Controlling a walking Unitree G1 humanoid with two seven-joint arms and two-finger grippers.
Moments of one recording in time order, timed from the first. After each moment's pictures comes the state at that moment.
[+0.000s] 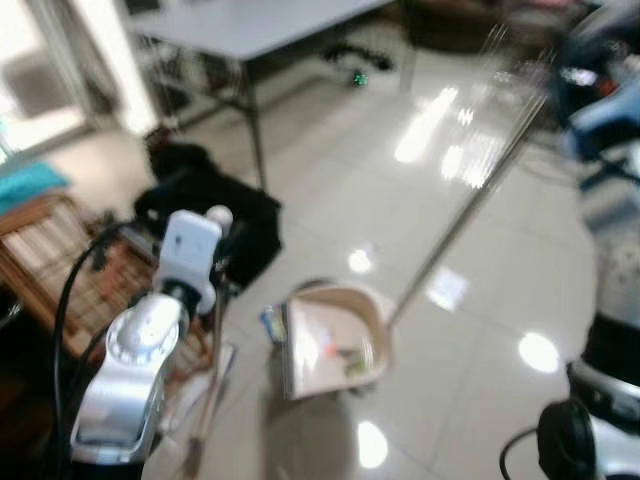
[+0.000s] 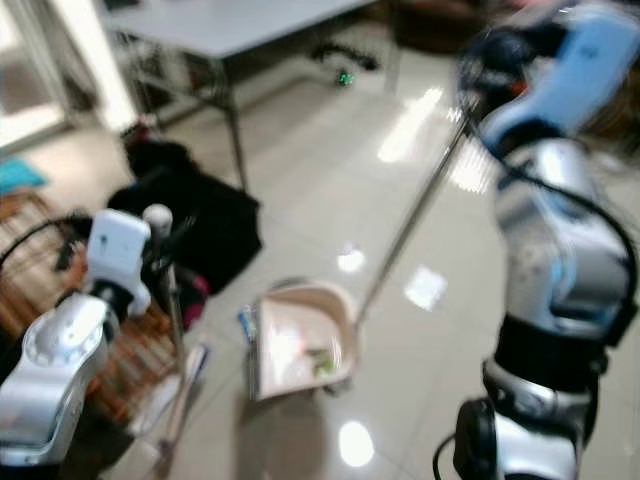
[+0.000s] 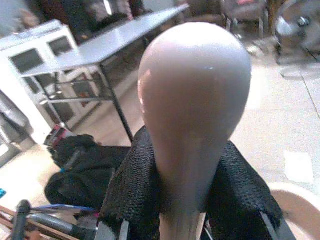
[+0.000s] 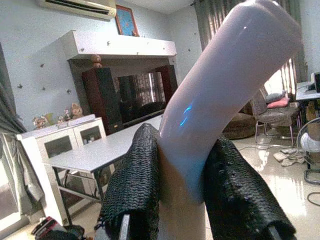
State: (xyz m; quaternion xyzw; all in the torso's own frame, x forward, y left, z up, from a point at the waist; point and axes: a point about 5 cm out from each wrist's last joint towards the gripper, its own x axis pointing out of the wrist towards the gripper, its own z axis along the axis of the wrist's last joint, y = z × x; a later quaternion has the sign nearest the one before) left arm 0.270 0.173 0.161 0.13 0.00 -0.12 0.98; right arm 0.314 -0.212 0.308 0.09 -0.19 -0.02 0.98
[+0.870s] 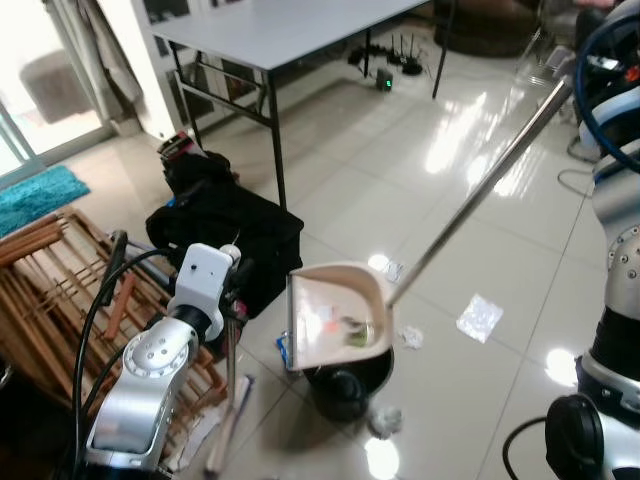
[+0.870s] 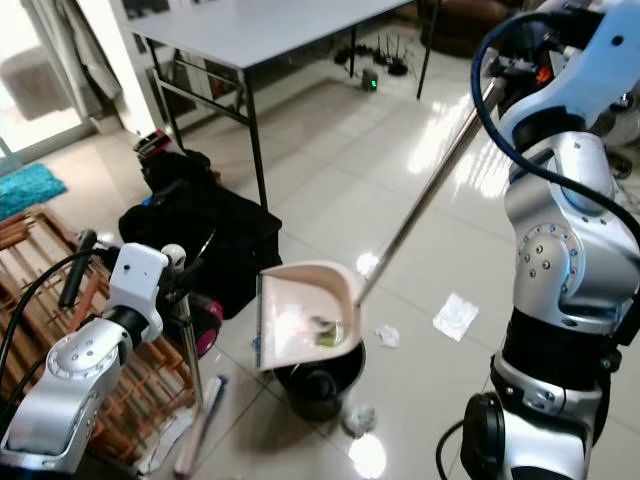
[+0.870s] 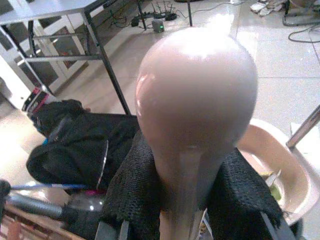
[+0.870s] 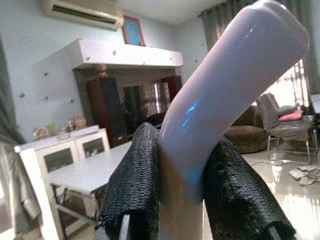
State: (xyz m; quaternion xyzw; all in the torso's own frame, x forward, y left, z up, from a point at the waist) left arm 0.268 0.173 0.112 0.12 0.08 -0.14 0.98; right arm 0.311 -0.216 0.321 0.08 -0.23 -0.02 0.97
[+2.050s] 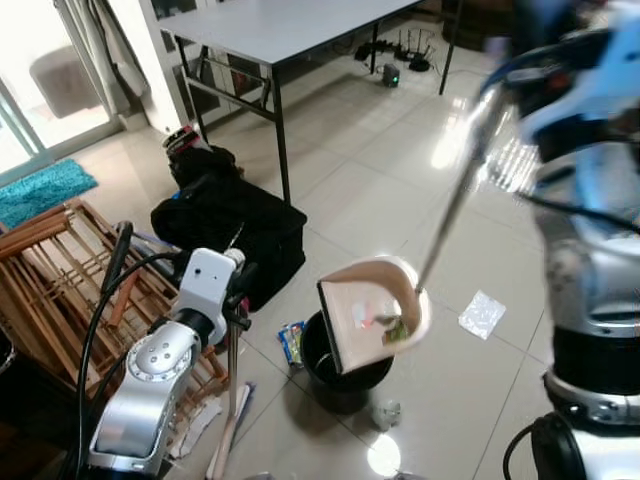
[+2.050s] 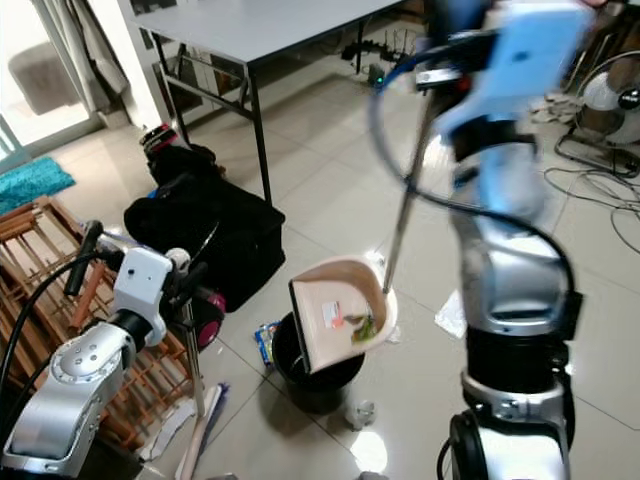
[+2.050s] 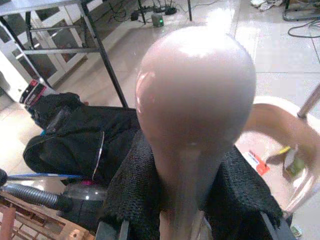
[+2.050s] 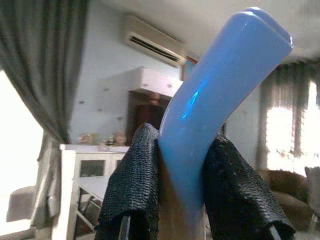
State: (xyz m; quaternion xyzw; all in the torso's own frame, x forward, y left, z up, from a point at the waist) left arm 0.266 0.171 0.107 0.11 0.09 -0.15 0.98; right arm 0.307 -0.152 0.317 -0.04 -0.33 0.09 0.94
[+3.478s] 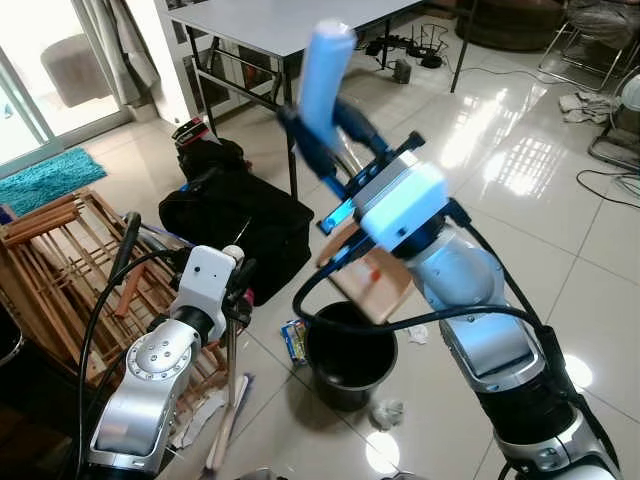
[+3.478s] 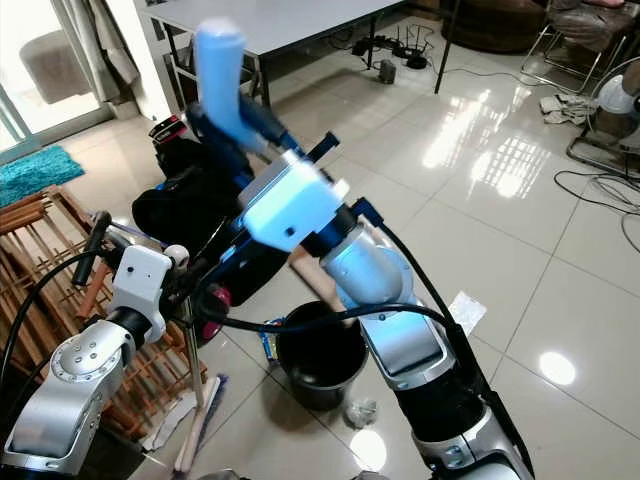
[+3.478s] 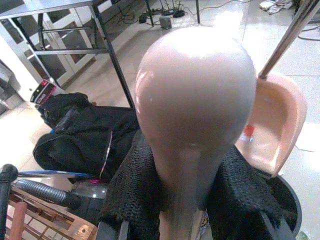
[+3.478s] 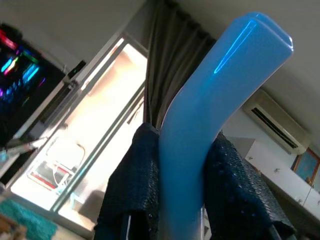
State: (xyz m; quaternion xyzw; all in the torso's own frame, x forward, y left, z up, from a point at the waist) left arm 0.268 0.171 0.109 0.12 0.08 -0.15 0.98; right arm 0.263 -0.044 0.266 -0.20 -0.43 0.31 0.82
